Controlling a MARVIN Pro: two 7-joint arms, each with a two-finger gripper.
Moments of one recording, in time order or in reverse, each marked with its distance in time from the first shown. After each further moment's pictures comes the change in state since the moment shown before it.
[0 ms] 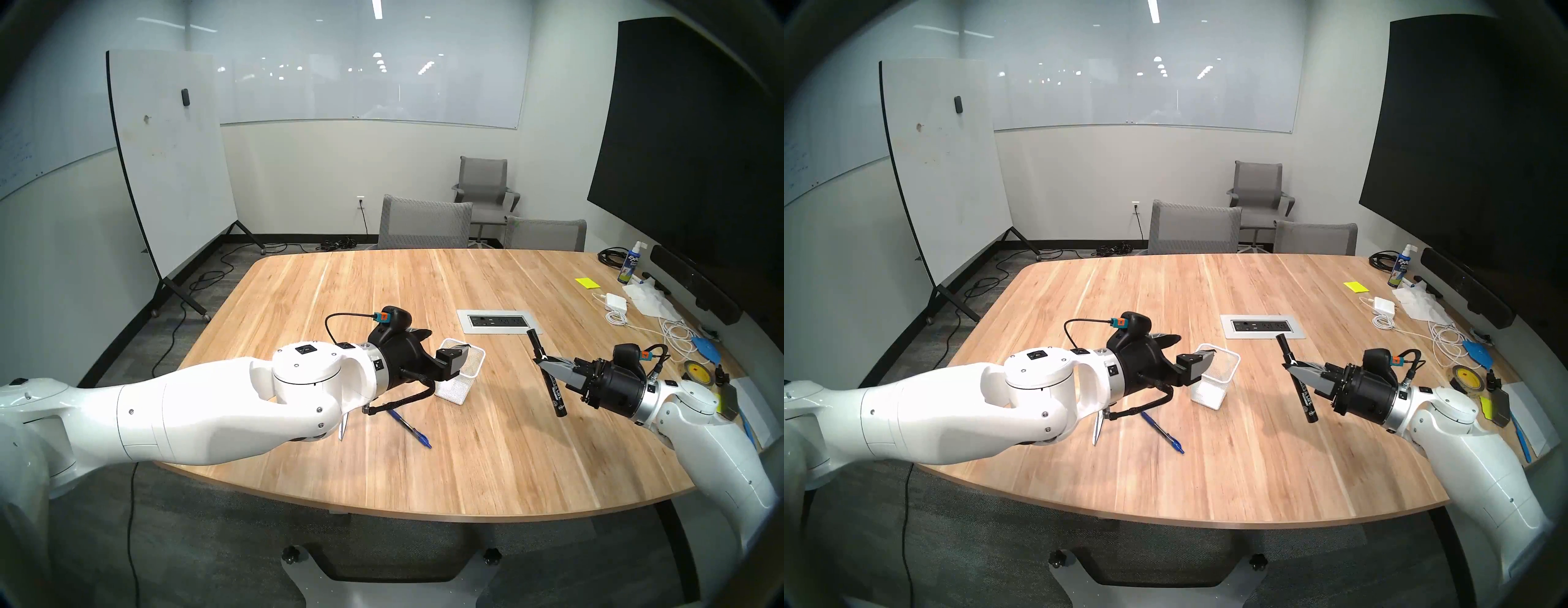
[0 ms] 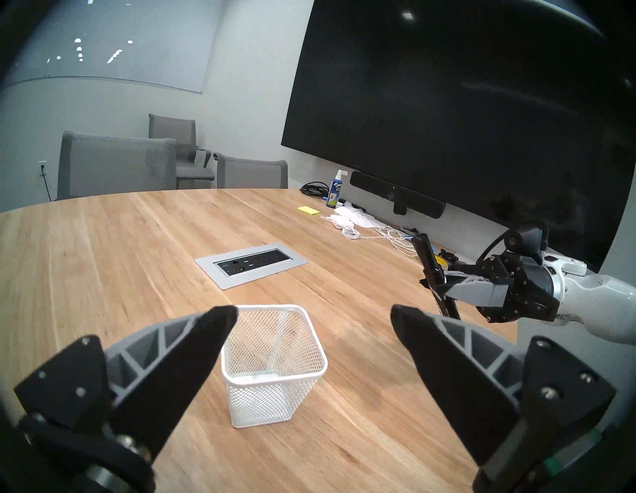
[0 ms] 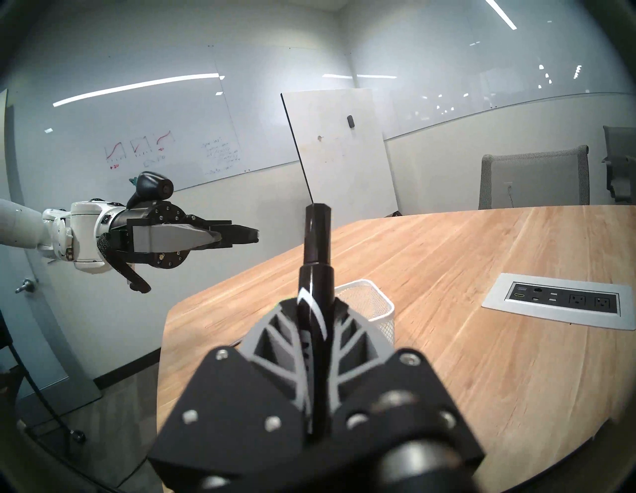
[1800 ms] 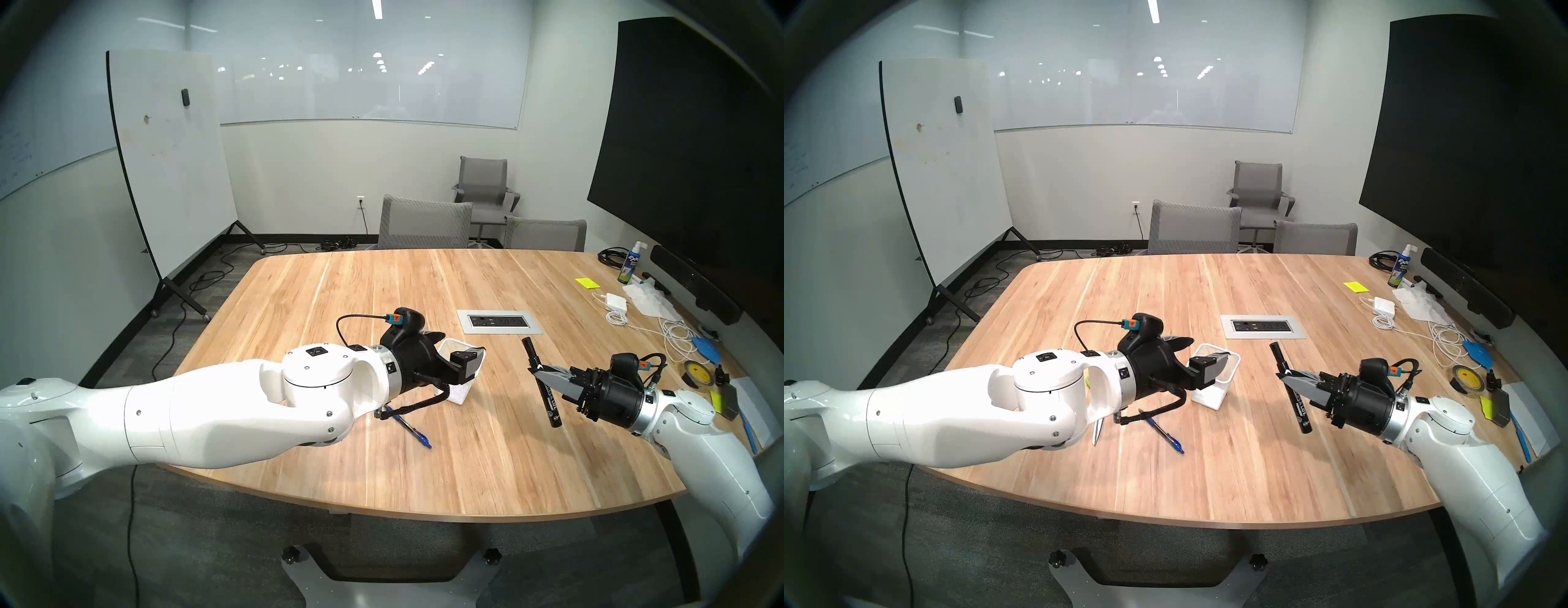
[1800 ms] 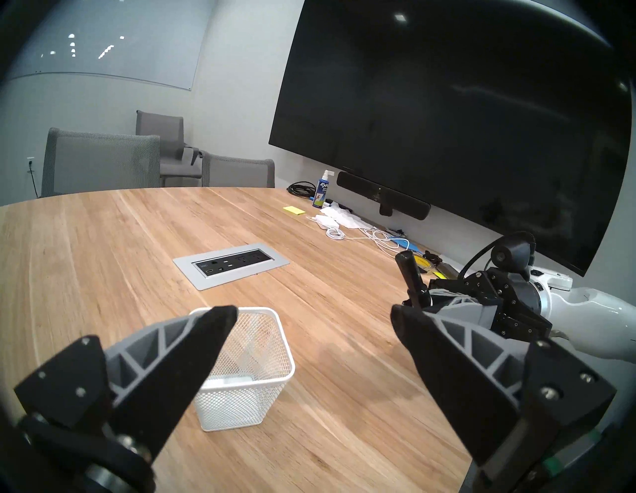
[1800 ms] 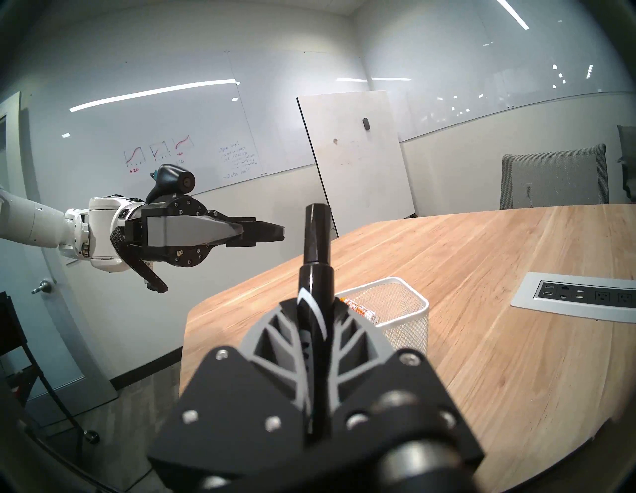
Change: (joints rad) left arm -0.005 -0.034 0.010 0.000 -0.013 0.011 -0.004; right arm -0.038 -0.023 0.015 -0.027 -0.006 -0.006 0.039
